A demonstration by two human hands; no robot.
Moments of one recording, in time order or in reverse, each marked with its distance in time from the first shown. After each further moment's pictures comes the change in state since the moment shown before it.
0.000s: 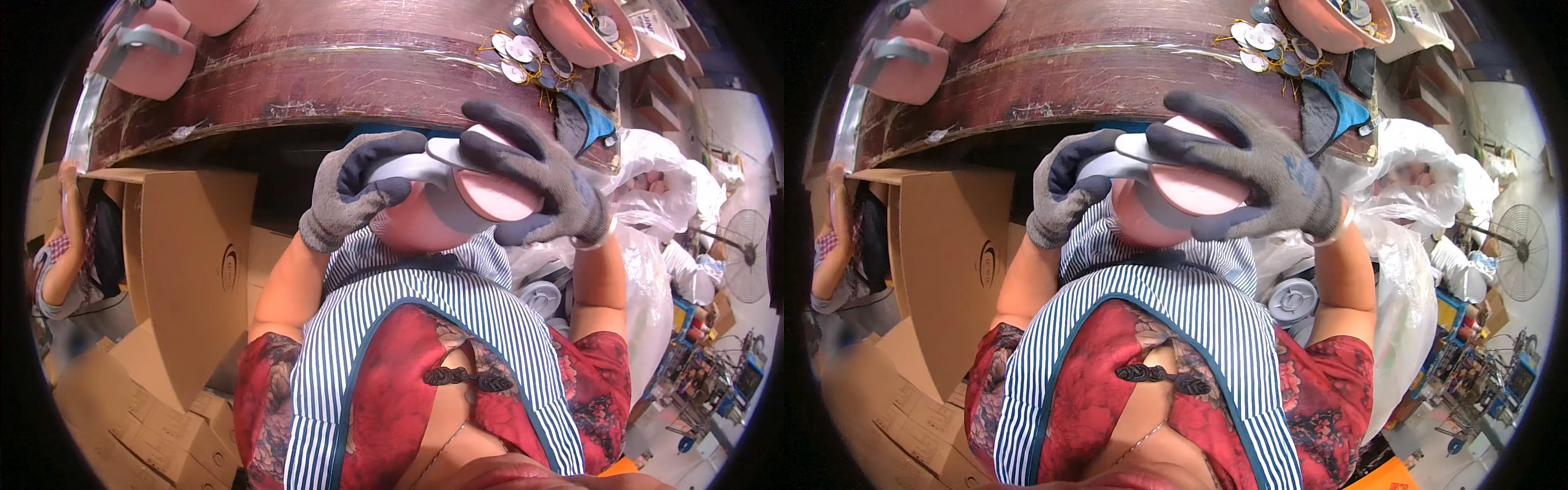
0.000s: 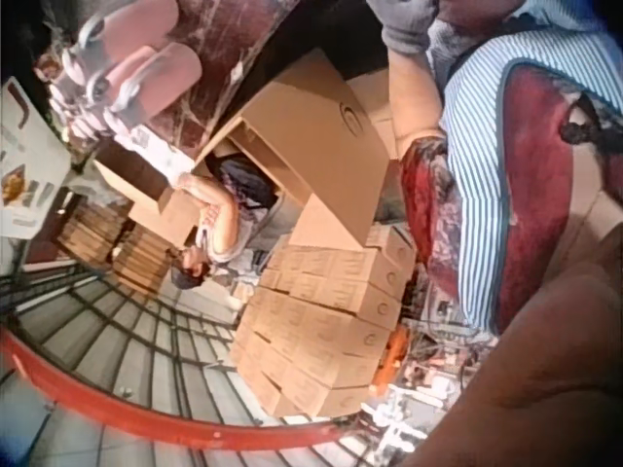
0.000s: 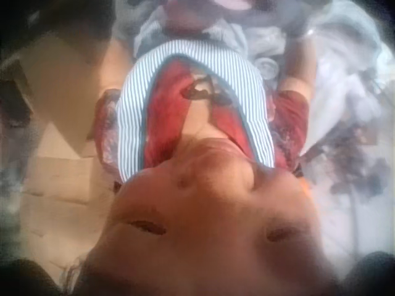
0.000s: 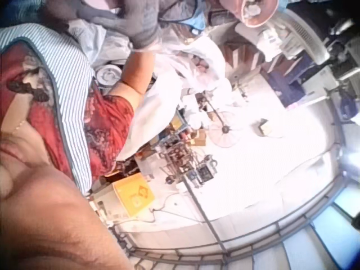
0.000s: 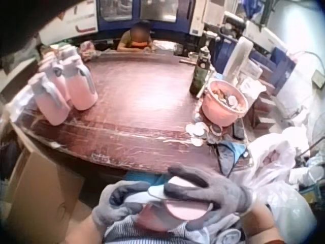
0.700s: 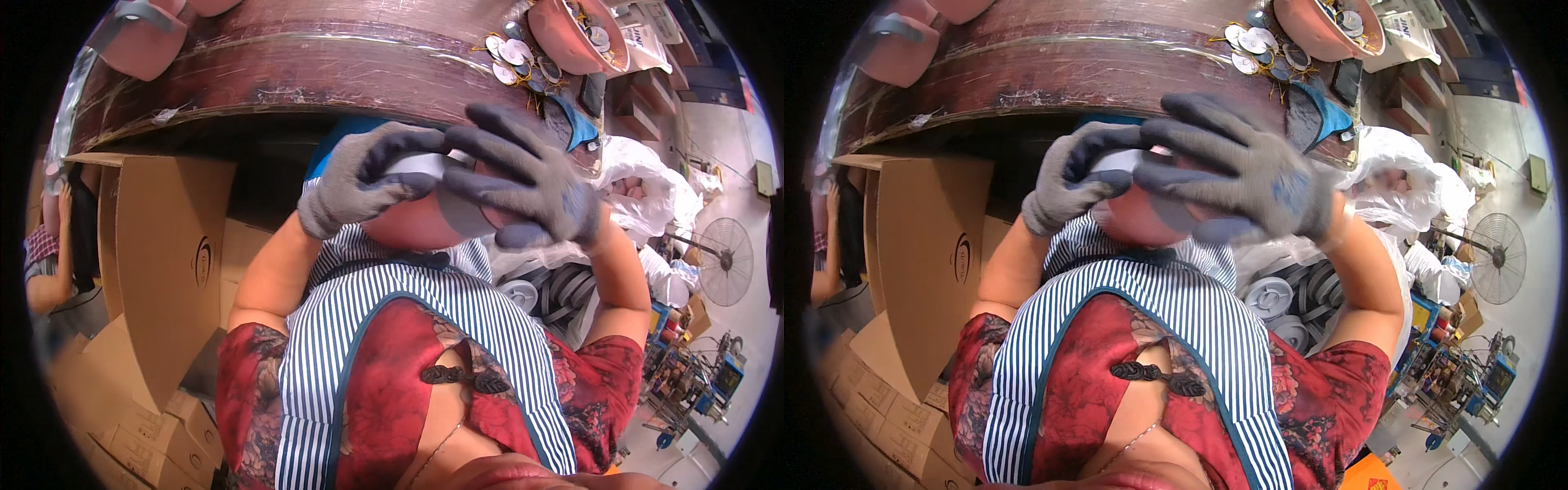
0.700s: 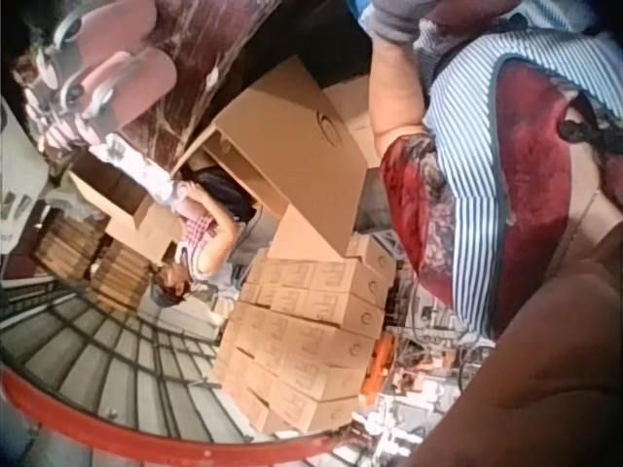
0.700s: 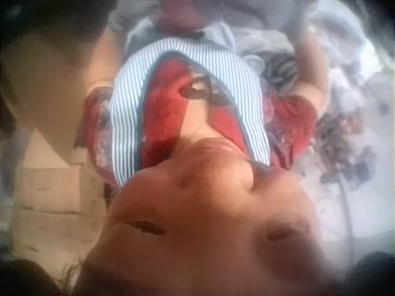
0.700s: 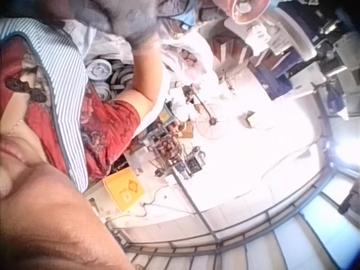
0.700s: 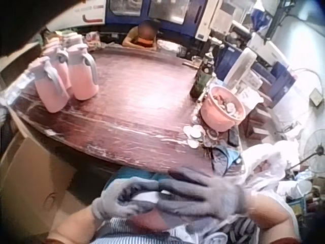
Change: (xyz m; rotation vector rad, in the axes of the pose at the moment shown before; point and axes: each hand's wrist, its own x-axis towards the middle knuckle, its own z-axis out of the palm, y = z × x) left_hand 0.012 -0.009 0.010 -0.049 -0.138 0.019; right_hand 0.018 -0.019 -0.017 -0.470 -0.311 -0.225
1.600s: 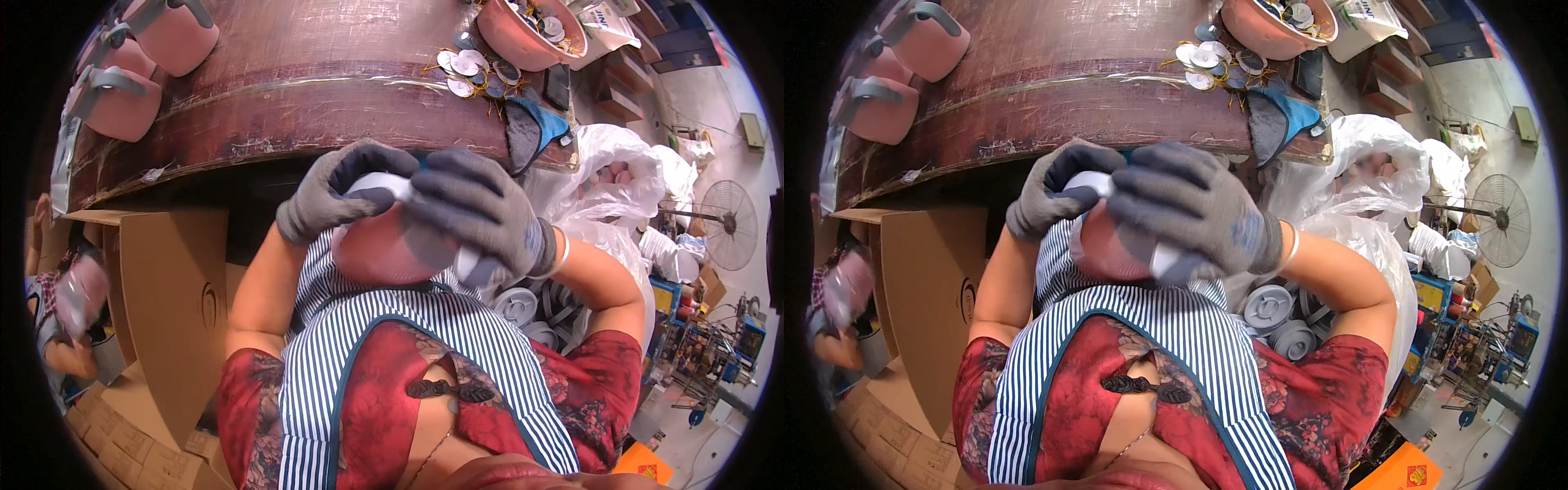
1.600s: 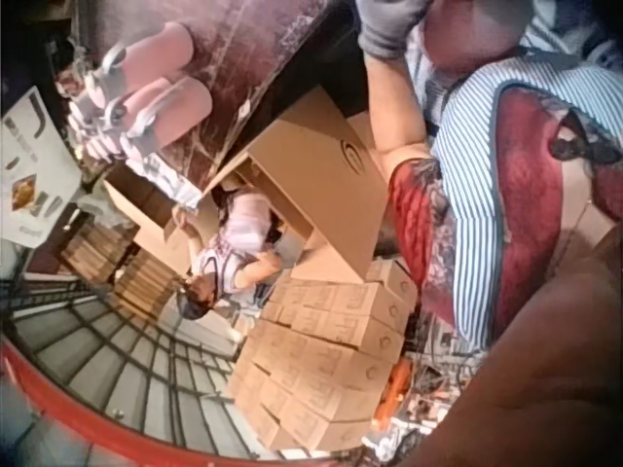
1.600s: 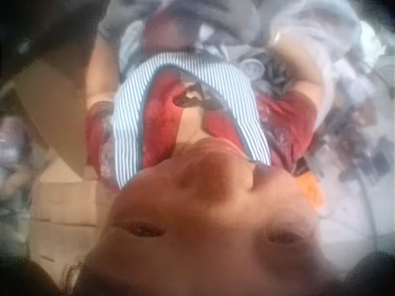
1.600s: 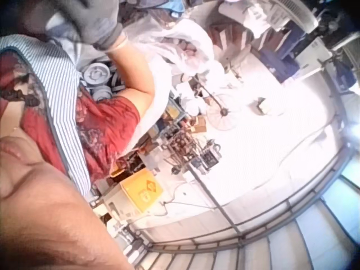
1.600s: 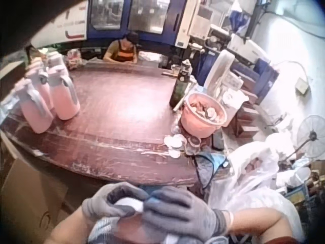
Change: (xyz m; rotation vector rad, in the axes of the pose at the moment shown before) left_hand 0.034 0.003 -0.008 -0.182 -0.193 -0.216; right_hand -0.026 -0.026 0.025 0.092 0.277 0.124
